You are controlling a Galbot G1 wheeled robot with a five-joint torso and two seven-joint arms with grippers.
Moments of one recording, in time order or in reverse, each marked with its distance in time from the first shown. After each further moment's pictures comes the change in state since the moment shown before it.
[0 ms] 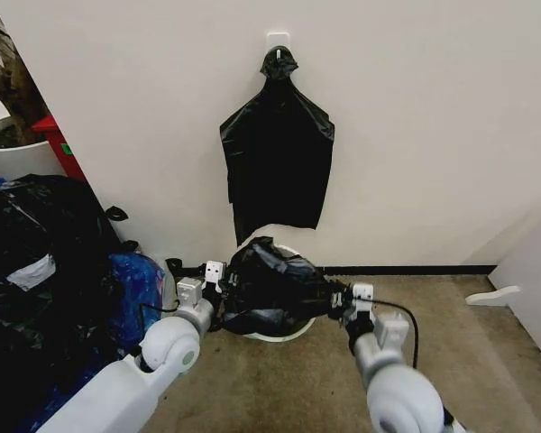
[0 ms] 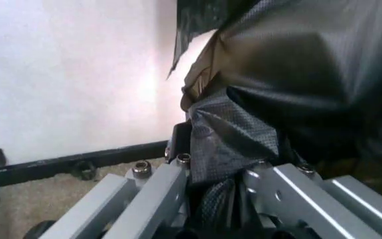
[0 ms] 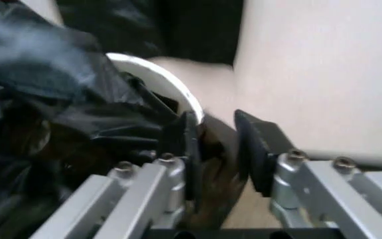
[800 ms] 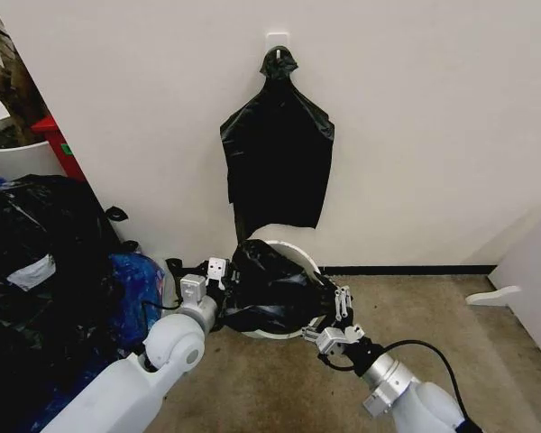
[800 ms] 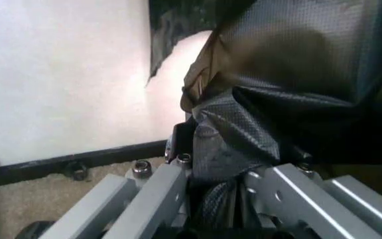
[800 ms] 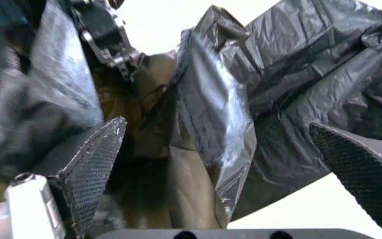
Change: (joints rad) left arm -0.045 -0.036 0.039 -0.019 -0.008 0.068 -0.063; right arm 0.055 -0.140 0.069 -0.264 -0.952 0.519 -0.431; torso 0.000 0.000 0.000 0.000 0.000
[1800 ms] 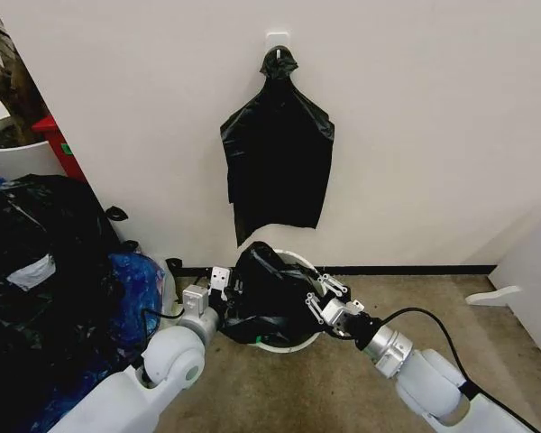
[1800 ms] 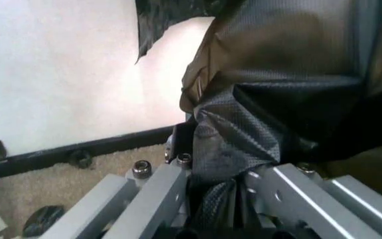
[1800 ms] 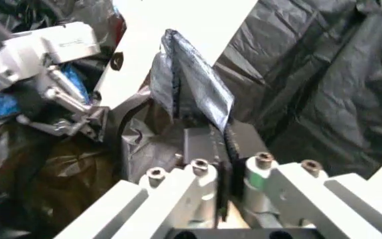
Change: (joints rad) left arm 0.111 0.052 -0.027 -0.089 0.048 -0.012 0.011; right arm 0.096 -0.016 0.016 -0.005 0.491 0.075 -0.180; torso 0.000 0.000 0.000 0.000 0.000
